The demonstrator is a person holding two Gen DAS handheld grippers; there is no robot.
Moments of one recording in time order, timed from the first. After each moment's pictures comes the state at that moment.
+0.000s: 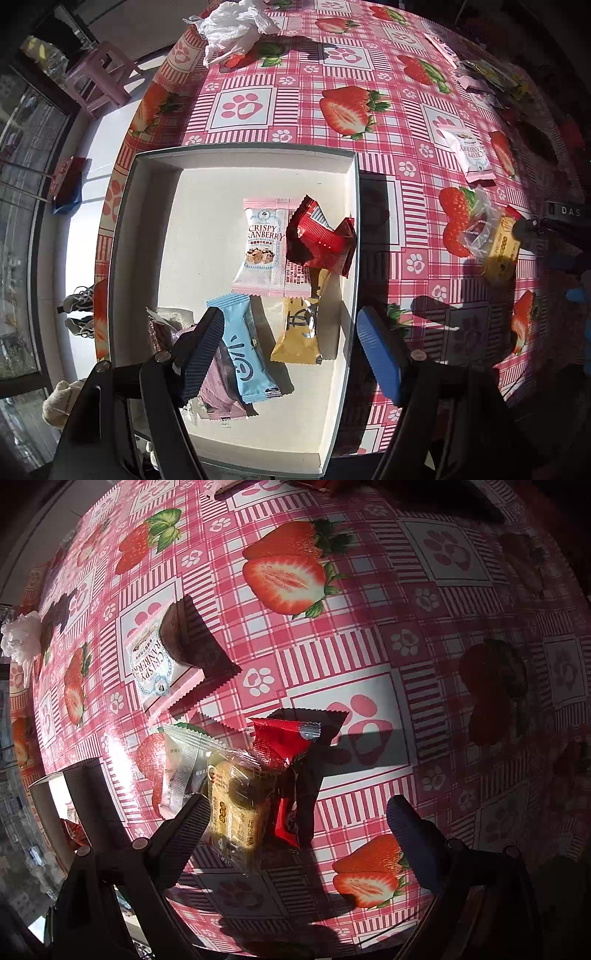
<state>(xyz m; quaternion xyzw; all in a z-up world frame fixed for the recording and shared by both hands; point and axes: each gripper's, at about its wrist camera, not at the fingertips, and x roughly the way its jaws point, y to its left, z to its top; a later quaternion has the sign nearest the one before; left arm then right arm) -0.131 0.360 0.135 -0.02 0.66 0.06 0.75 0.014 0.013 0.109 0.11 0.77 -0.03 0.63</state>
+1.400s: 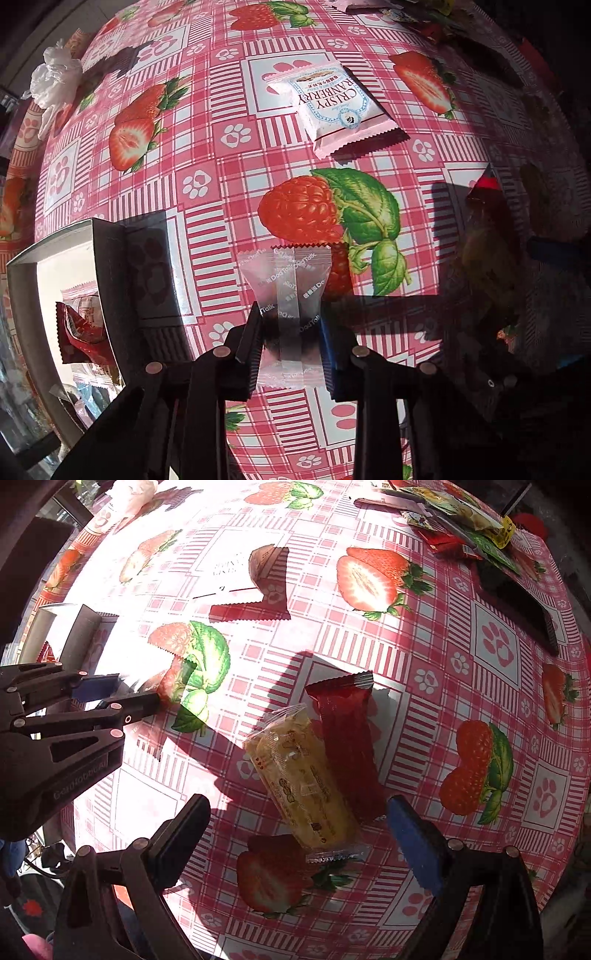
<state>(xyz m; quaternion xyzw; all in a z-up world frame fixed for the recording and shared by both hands) -0.065 0.219 0.066 0.05 0.70 -0.03 0.72 -0.043 0.048 0.108 -0.13 0.70 0.18 0.68</state>
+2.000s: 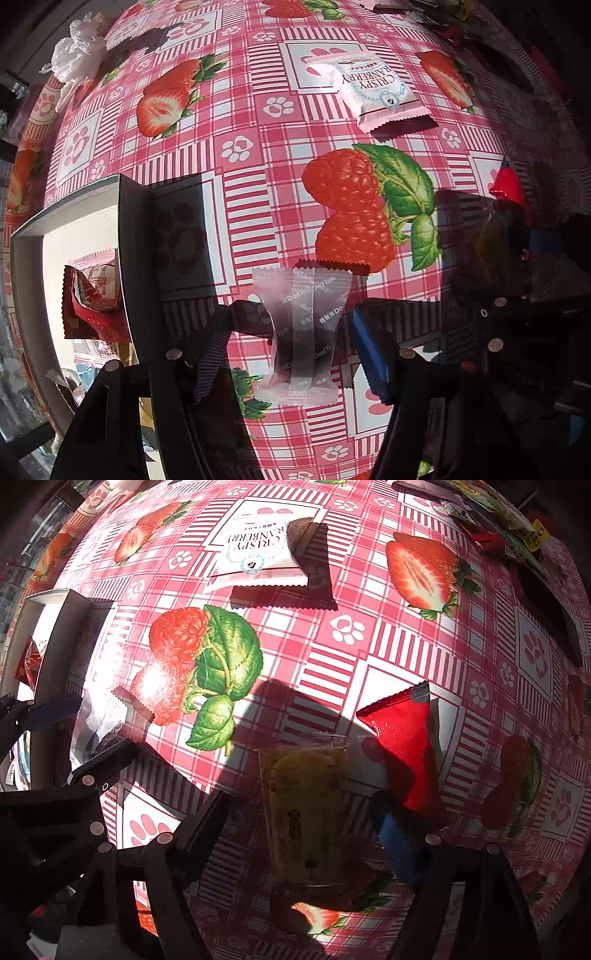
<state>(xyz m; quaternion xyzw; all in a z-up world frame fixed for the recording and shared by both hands) -0.060 0.234 0.057 0.03 0.69 -0.01 0.72 -0.054 0.114 0.064 -0.13 0.73 0.16 0.65</state>
